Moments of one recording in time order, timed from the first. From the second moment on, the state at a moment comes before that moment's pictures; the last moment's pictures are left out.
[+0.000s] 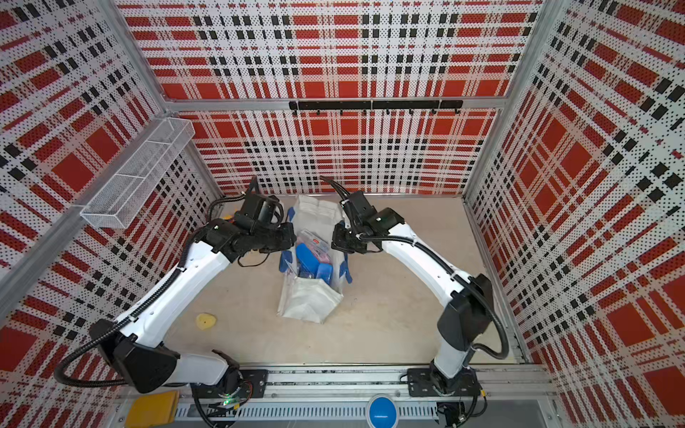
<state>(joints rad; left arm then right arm) -0.47 1.41 1.49 -0.94 0.04 -0.55 0.67 1.75 1.72 -0.89 -0.24 0.75</state>
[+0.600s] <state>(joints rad) -0.36 1.45 1.44 -0.87 0.07 -0.46 0.68 1.77 1.75 -0.87 -0.10 0.75</state>
